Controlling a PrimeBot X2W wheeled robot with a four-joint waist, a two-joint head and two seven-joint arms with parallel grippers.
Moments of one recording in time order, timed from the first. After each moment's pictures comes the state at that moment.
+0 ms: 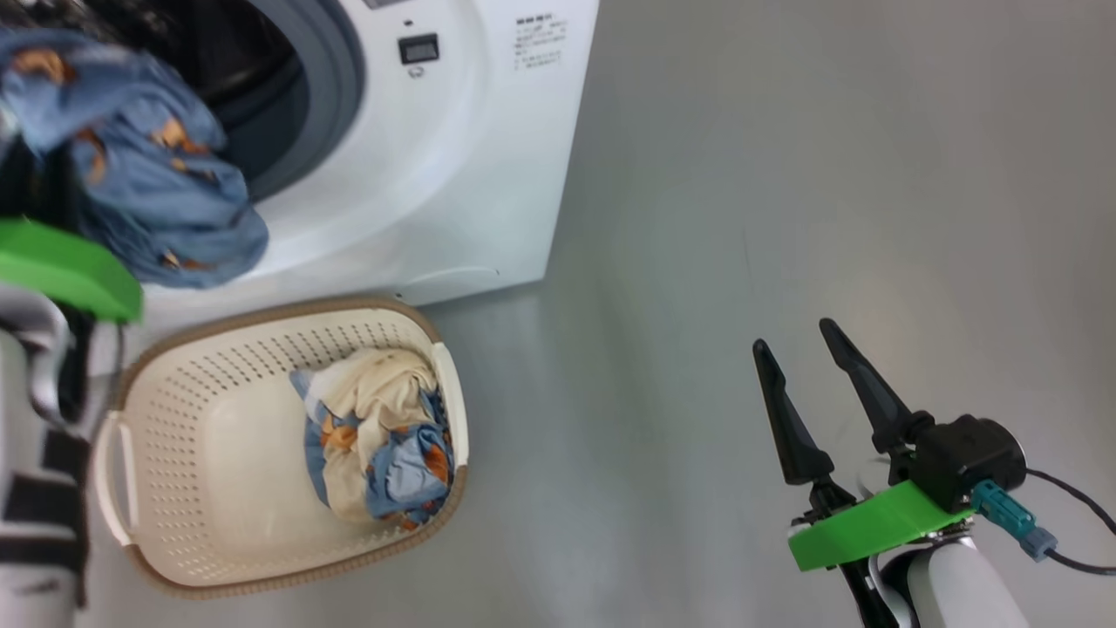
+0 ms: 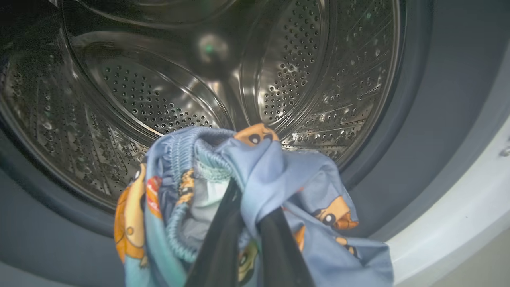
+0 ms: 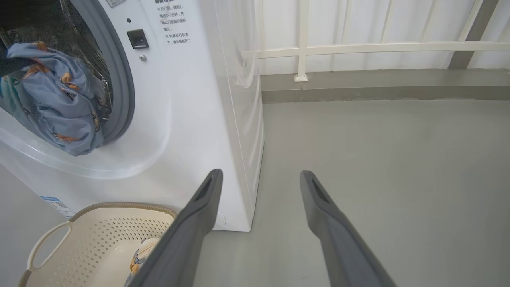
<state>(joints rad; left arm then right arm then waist) -0.76 0.26 0.00 0.58 -0.19 -0.09 -0.17 -0.18 -0.06 0.11 0.08 0.16 0.13 -0.26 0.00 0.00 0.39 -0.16</state>
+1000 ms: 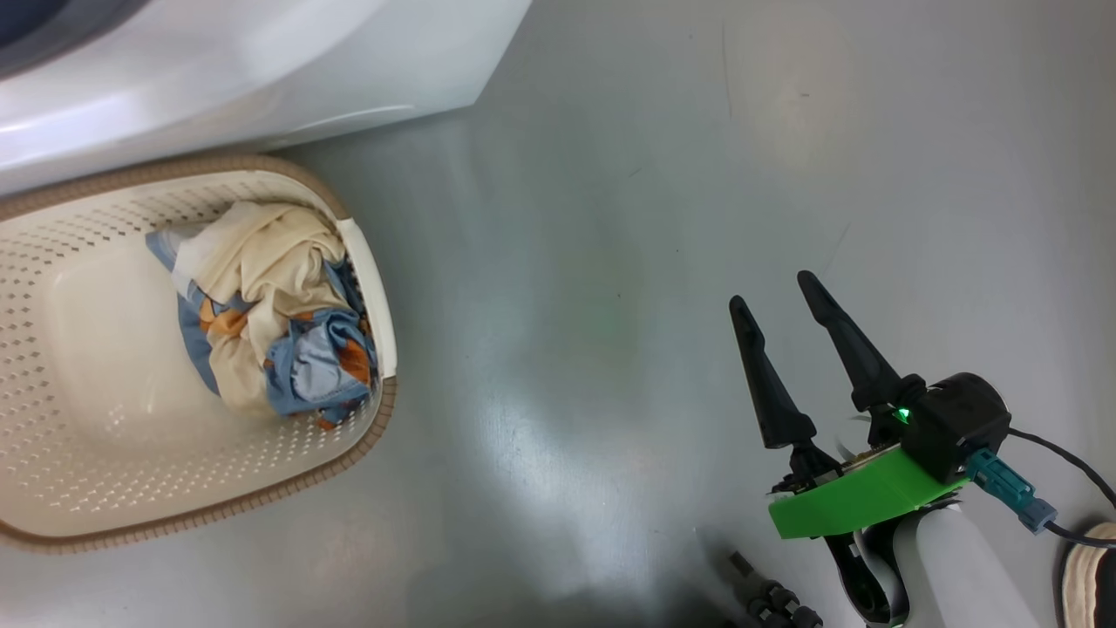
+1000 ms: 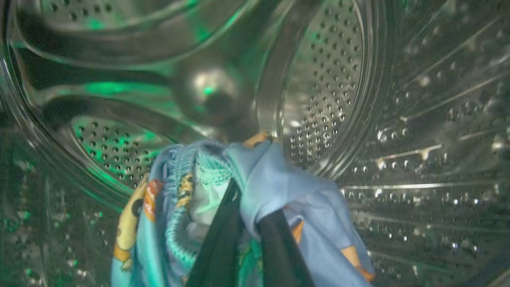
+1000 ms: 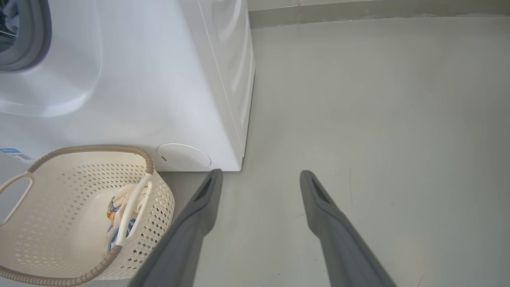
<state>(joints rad) -1.43 0.38 -0.10 0.78 -0.07 -0.02 -0.26 -0.25 -0.05 0.15 0.05 0.19 0.13 -0.26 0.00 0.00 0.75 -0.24</state>
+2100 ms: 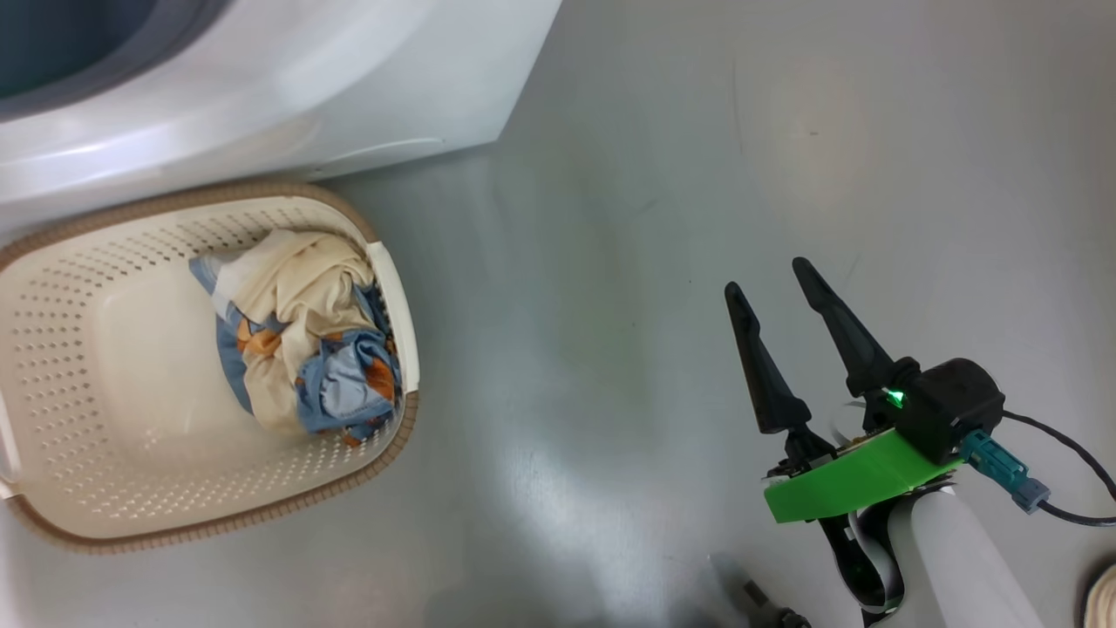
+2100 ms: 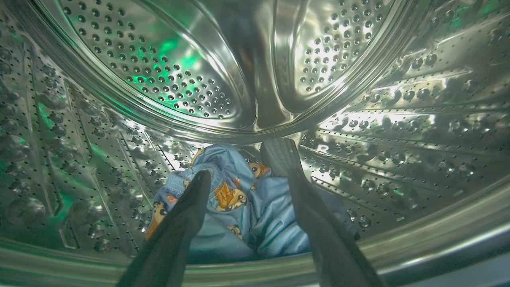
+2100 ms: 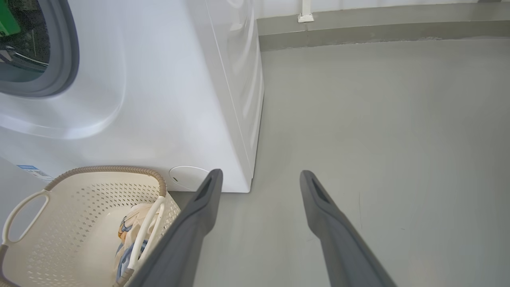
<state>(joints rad) -1.38 0.31 -0.08 1.11 -0.16 -0.04 -0.26 -0.29 -0.05 0.16 0.08 0.20 0.13 -0.26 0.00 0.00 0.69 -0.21</state>
